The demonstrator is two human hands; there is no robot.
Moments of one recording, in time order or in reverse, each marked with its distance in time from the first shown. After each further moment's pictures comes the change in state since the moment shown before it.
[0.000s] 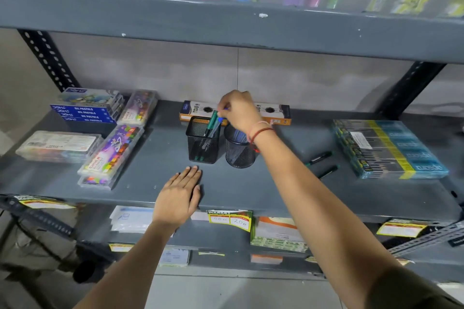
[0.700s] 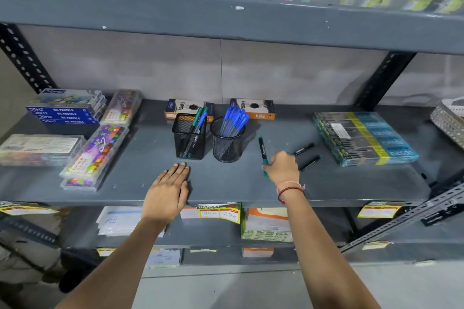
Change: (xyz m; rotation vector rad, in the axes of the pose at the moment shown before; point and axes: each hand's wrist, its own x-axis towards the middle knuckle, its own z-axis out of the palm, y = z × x) left_hand -0.001 0.002 0.000 0.001 0.003 0.017; right_hand -0.131 0.103 0.016 -0.079 0.102 0.741
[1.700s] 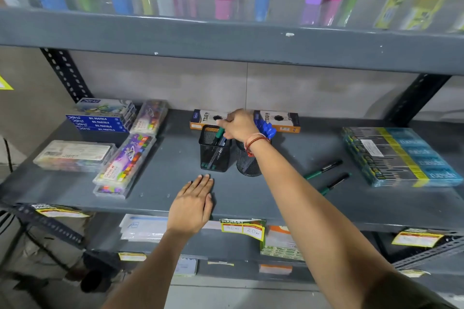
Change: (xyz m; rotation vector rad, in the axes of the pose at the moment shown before) left_hand 0.002 -0.004 0.000 0.007 0.004 -0.005; right_hand 0.027 -0.178 0.016 0.297 -0.257 -0.424
